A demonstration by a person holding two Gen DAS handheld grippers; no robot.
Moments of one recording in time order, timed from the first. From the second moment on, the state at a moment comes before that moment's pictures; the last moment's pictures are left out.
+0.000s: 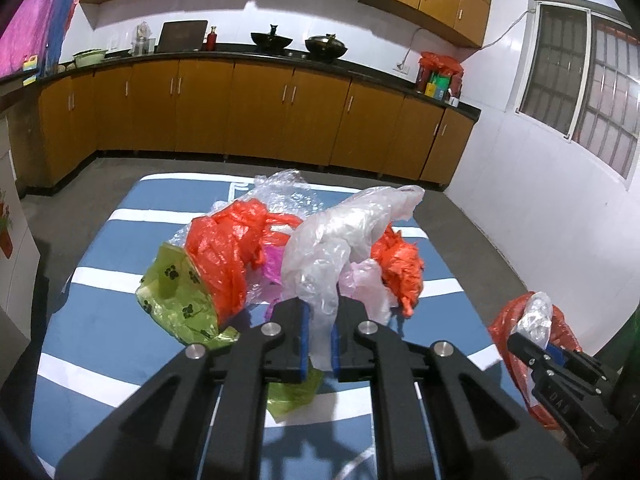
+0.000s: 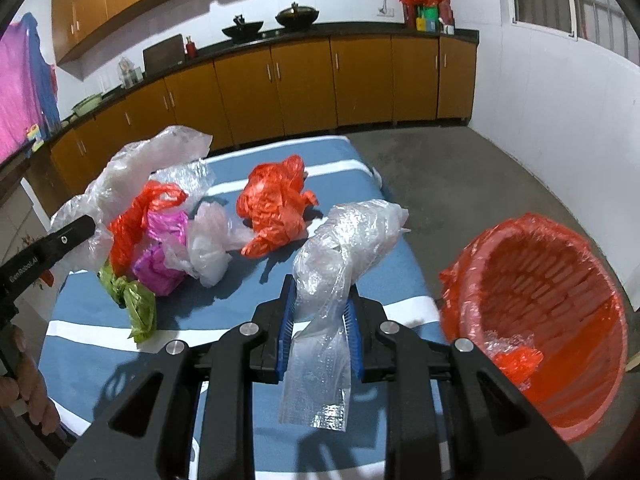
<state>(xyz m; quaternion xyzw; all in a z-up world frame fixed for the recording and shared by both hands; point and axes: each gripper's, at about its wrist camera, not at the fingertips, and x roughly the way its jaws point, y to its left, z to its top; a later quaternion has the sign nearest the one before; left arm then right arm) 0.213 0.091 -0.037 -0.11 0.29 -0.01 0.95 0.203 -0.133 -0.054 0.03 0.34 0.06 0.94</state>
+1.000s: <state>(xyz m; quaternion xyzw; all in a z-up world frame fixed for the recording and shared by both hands) 0.203 -0.044 -0.027 -0.08 0.31 -0.15 0.93 0.151 -0.254 -0.026 0.06 0.29 -0.05 0.95</state>
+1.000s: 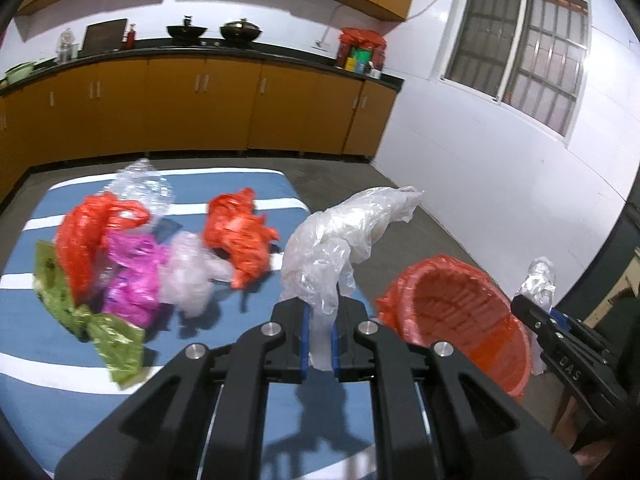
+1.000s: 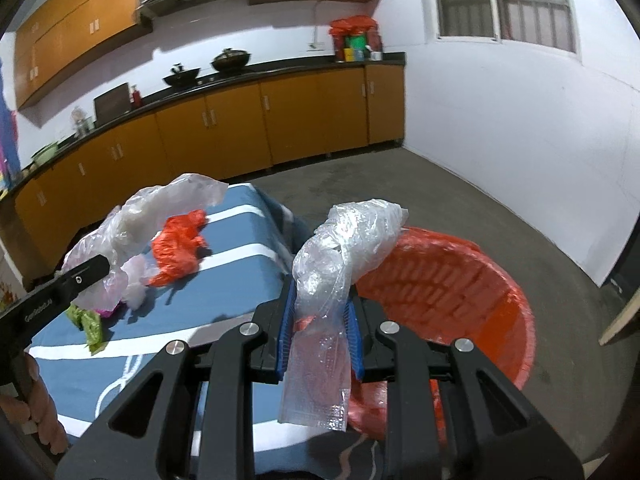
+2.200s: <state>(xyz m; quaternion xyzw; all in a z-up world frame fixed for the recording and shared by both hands) 0.237 -0.207 -0.078 -0.06 0.39 -0.30 0.87 0.149 -0.357 -0.043 0.11 0.30 -0.13 0.94</state>
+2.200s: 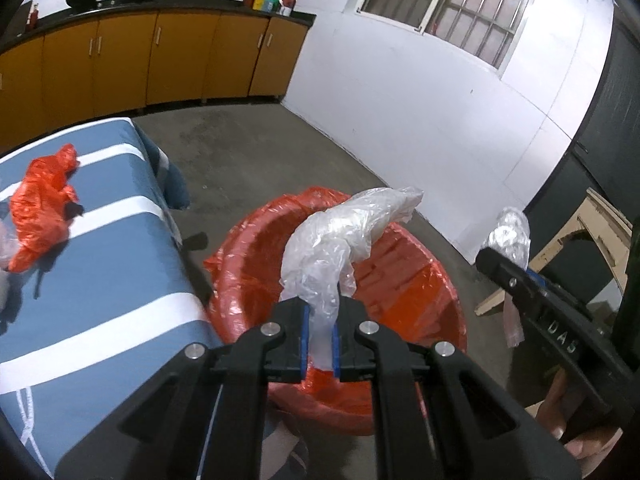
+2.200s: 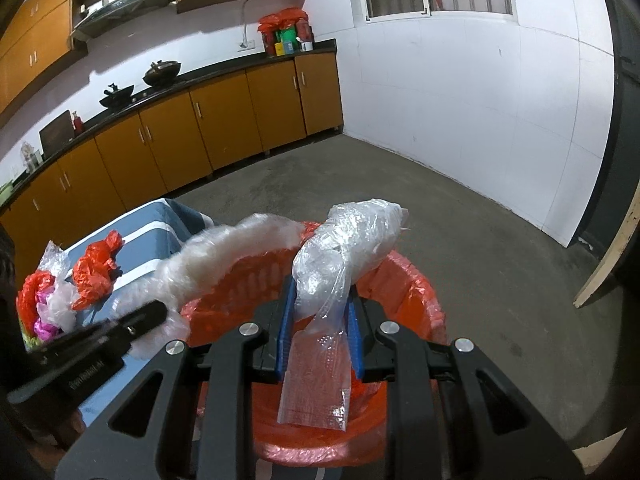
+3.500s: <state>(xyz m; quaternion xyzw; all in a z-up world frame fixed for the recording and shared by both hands) 0.216 -0.039 -0.069 -0.05 0.33 -0.09 0.94 0.176 -0.275 -0.036 0.06 0.30 -0.05 0.95</state>
